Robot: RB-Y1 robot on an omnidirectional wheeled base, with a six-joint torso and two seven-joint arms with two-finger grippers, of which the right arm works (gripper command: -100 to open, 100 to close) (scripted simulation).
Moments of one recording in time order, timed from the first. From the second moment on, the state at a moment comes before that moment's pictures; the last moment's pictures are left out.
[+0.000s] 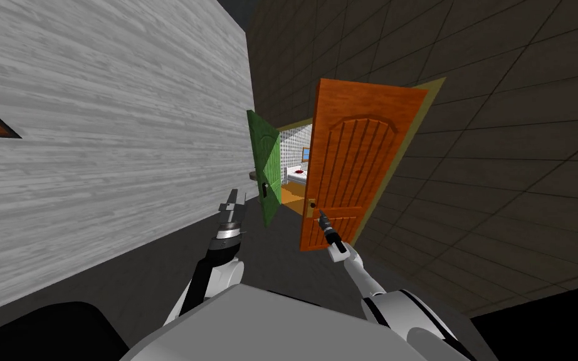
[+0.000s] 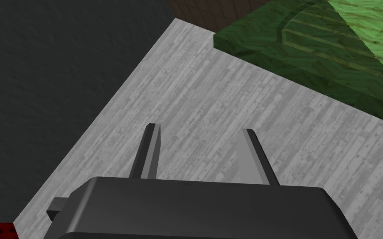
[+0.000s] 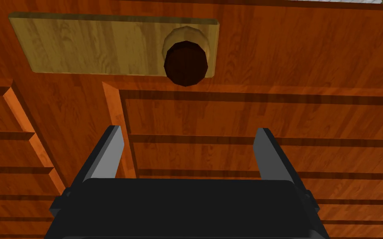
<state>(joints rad) -0.51 -0.21 0.16 -0.57 0.01 -0.55 -0.30</state>
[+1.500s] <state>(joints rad) -0.50 -0.29 0.14 -0.53 -0.01 -0.59 -0.35</state>
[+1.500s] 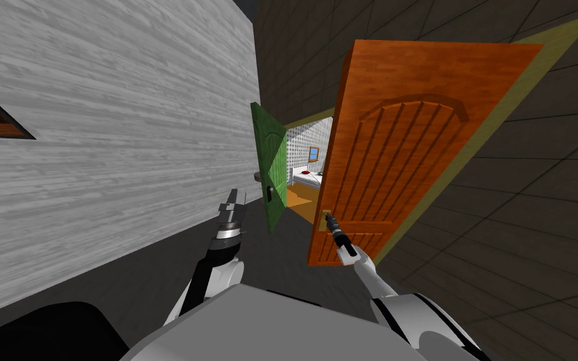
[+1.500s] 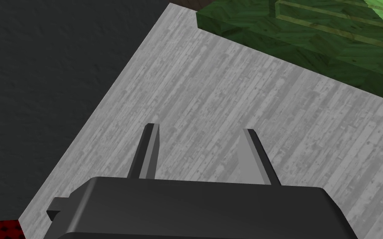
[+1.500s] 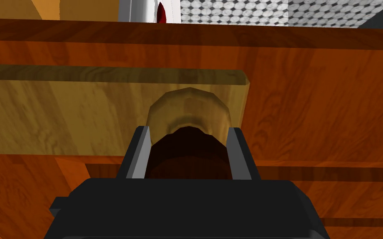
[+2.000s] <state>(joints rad) -0.50 -0.27 0.14 -0.57 0.01 -0.57 -0.35</state>
